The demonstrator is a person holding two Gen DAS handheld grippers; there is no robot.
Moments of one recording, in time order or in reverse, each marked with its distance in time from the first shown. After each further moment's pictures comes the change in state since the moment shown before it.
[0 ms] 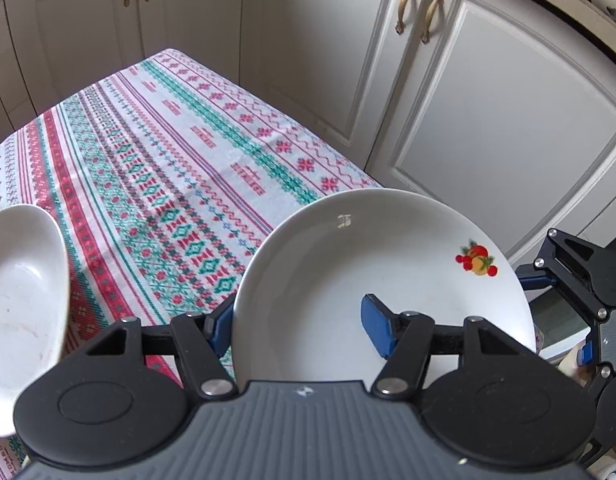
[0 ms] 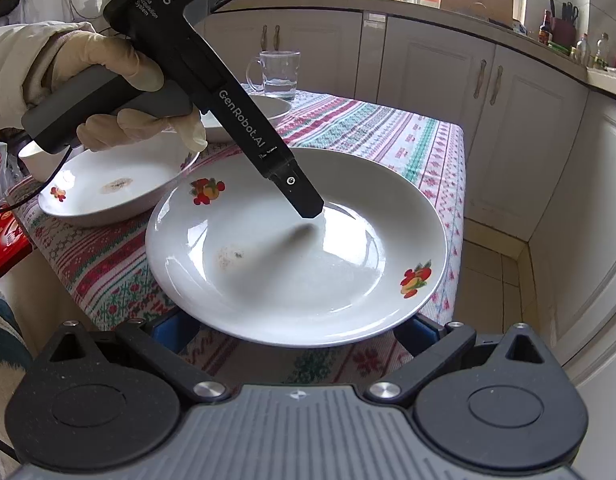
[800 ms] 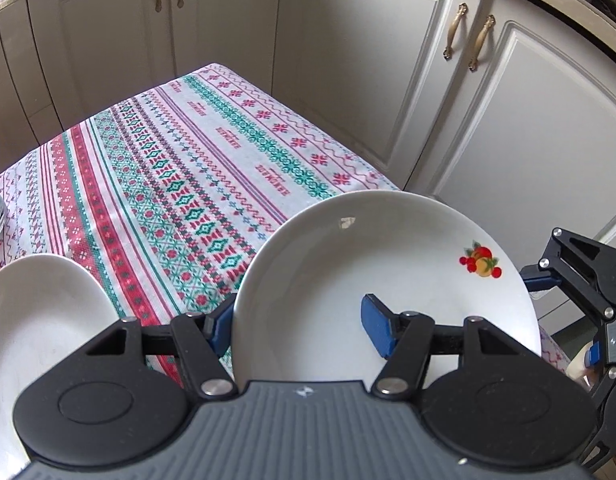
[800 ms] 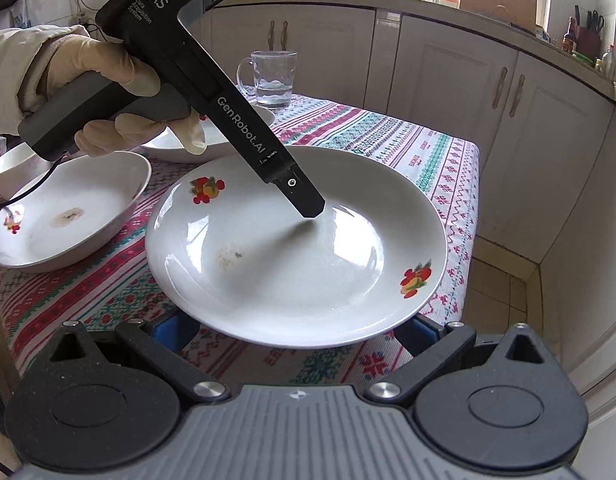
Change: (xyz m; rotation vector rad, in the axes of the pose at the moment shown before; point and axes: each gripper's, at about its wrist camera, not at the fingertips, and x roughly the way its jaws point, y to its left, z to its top) left arm 0.024 0.053 0.038 -0.037 -0.033 0.051; right arm 0.052 -0.037 0.043 -0.040 0.016 0.035
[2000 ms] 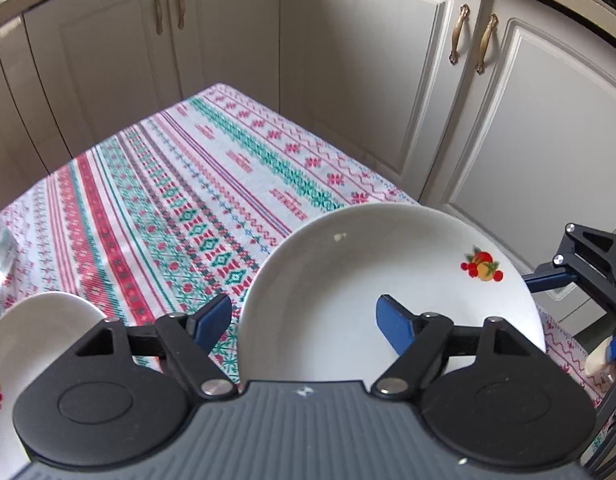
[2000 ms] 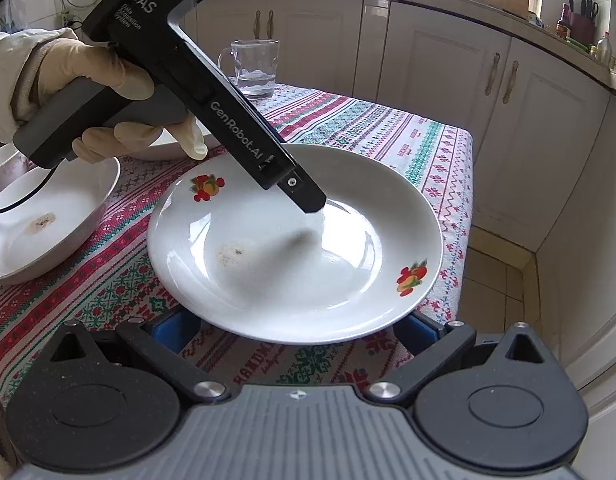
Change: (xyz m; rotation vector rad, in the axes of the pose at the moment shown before) left arm 0.006 0.002 0.007 0.058 -0.055 0.054; right arm 0.013 -0.011 0.007 0.029 0.029 -0.022
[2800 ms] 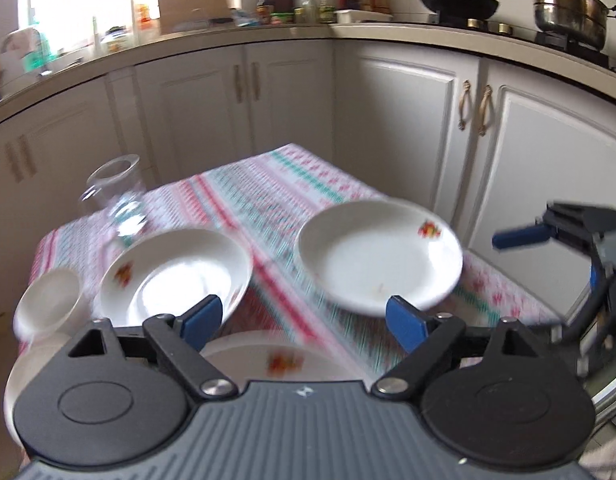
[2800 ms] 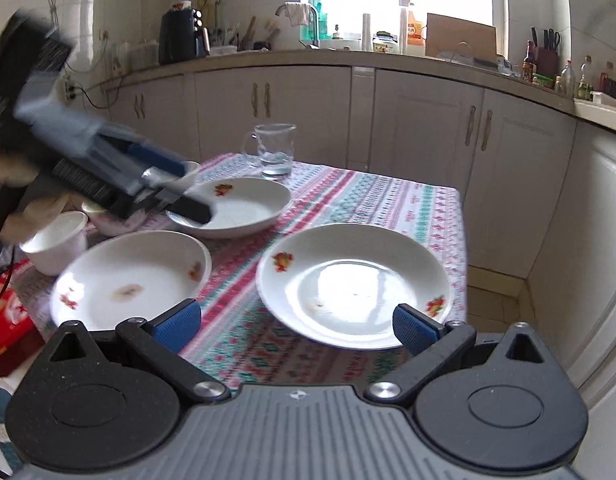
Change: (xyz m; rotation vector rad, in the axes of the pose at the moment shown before) left arm -0.173 -0.031 -0.129 -0.082 -0.238 0.195; right arm -0.086 0.069 -0.001 0.087 -0.207 -0.002
